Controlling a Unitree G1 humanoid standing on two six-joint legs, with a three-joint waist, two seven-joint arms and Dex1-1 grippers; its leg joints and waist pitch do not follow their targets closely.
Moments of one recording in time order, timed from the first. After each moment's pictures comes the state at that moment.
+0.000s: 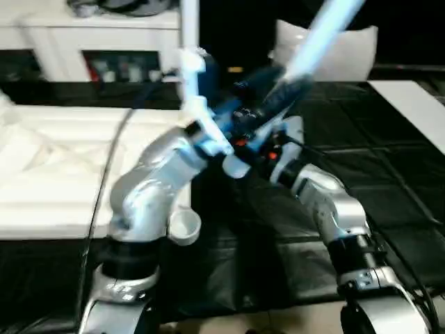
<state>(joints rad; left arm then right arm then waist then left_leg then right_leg) -0.56 0.04 0.03 -0.20 -0.68 0.54 -0.58 -0.55 -0.10 -0.03 0.40 0.36 0.29 0.63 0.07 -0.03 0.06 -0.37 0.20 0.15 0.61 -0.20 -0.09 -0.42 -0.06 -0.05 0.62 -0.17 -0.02</state>
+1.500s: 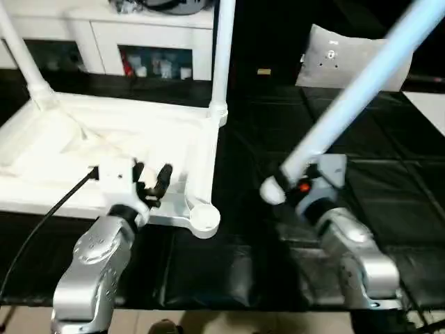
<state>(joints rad) -0.07 0.16 0.04 -0.29 -0.22 0.45 -0.15 -0.17 -0.09 -0.04 -0.10 0.24 0.43 0.22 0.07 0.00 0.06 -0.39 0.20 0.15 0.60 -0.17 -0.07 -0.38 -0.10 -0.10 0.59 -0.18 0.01</state>
